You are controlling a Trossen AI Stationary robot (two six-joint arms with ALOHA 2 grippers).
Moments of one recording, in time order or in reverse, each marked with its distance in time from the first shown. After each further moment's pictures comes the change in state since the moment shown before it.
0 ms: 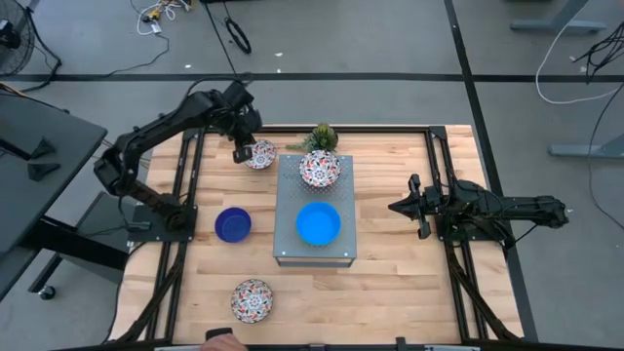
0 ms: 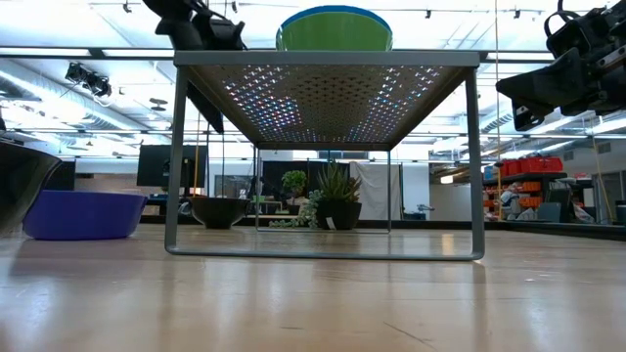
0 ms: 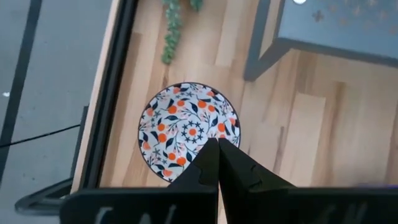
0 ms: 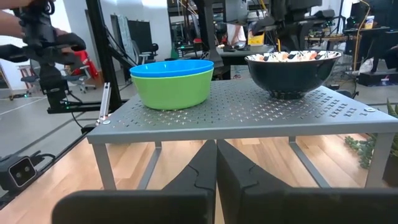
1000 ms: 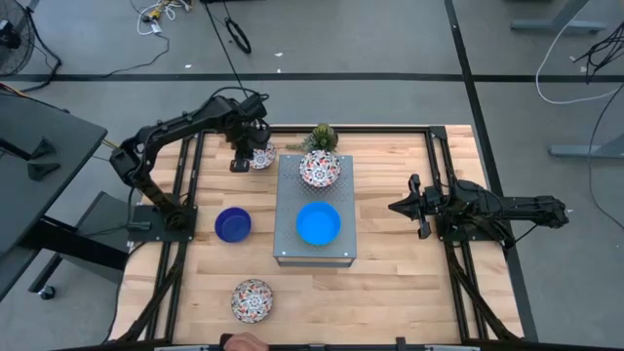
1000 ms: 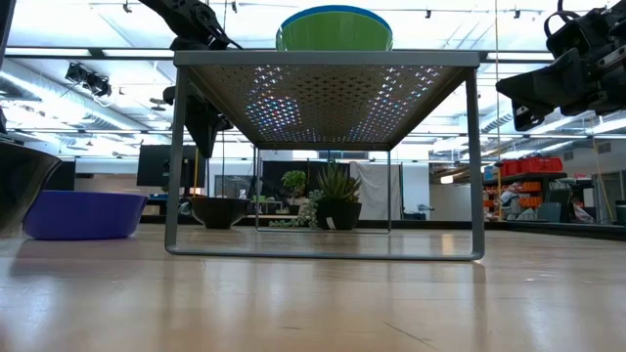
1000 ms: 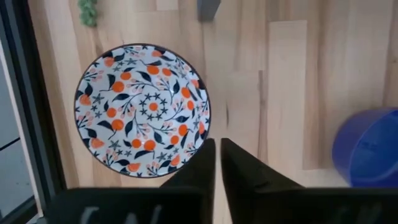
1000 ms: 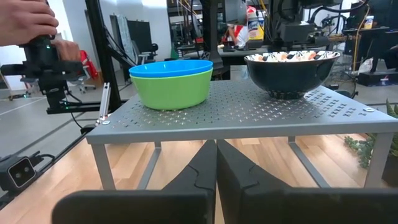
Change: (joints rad) left arm -0.048 0.142 0.000 -0.128 -0.026 0.216; right arm 0.000 0.000 0.000 0.000 0.000 0.000
